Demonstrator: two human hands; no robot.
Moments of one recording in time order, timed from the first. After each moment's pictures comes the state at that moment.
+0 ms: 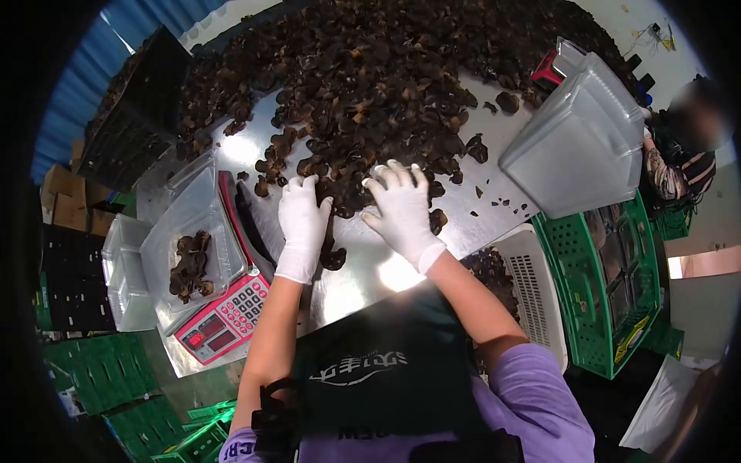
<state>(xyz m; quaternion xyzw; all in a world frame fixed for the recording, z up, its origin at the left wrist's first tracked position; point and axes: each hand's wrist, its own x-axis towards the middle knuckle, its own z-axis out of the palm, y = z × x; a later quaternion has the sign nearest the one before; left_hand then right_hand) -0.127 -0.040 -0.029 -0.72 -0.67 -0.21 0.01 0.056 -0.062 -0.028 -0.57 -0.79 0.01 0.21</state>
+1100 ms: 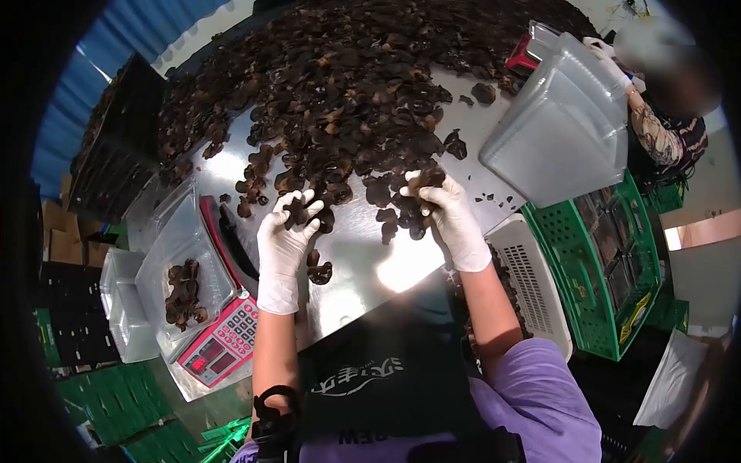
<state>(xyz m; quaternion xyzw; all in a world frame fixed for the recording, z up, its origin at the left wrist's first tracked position) -0.140 -0.046 -0.032 -0.21 -0.28 -0.55 -0.76 0.143 -0.077 -0.009 -0.42 -0.28 0.62 0.60</state>
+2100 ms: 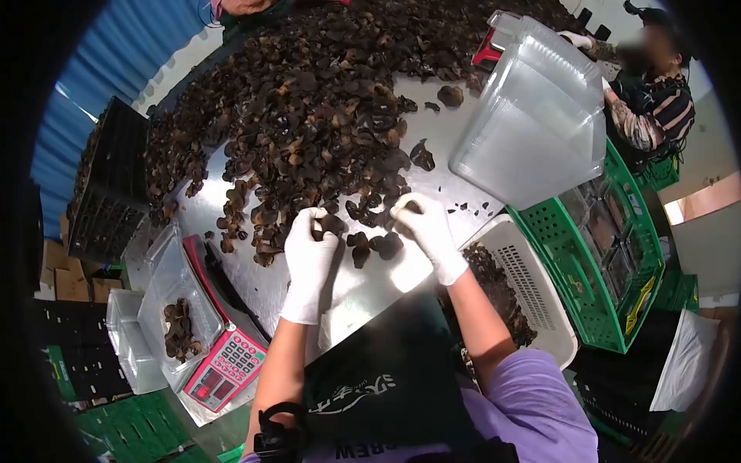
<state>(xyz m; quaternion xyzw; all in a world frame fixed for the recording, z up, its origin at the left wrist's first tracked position) -0.044 -0.044 -0.032 -0.66 -0.60 -0.36 -0.27 0.167 -0.077 -0.040 -0.54 -0.34 0.55 0.54</state>
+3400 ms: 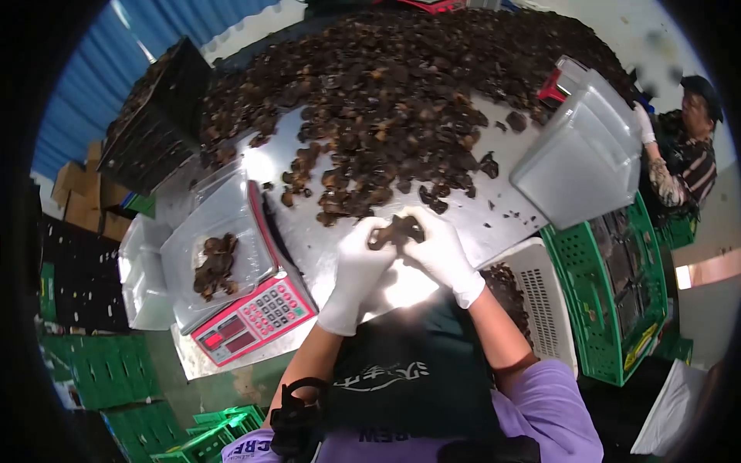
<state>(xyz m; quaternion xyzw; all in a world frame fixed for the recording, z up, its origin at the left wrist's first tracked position) -0.085 -0.113 0.014 -0.60 -0.58 -0.40 -0.39 0.065 -0.112 0.035 -0.55 -0.49 0.55 0.38</state>
